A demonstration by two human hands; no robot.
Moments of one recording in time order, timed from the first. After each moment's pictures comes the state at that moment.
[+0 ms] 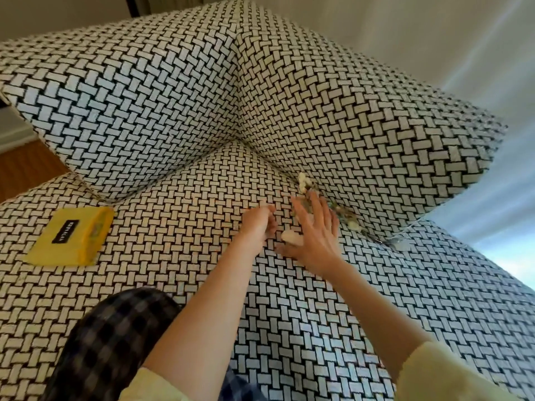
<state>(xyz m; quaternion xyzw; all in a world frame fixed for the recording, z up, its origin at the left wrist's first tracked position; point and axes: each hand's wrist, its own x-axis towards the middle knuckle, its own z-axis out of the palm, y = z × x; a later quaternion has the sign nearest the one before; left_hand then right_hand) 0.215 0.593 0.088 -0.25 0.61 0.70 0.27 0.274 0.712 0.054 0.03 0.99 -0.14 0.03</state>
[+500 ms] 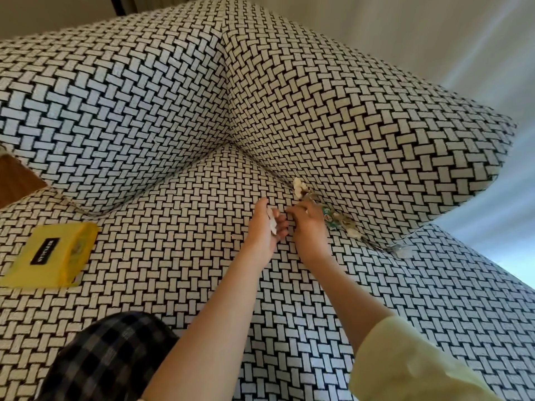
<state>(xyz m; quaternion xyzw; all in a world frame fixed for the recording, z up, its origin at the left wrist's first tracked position) 0.206 0.619 0.078 -0.24 0.49 0.79 0.28 0.230 0.711 0.037 0.08 0.96 -0.25 -0.12</state>
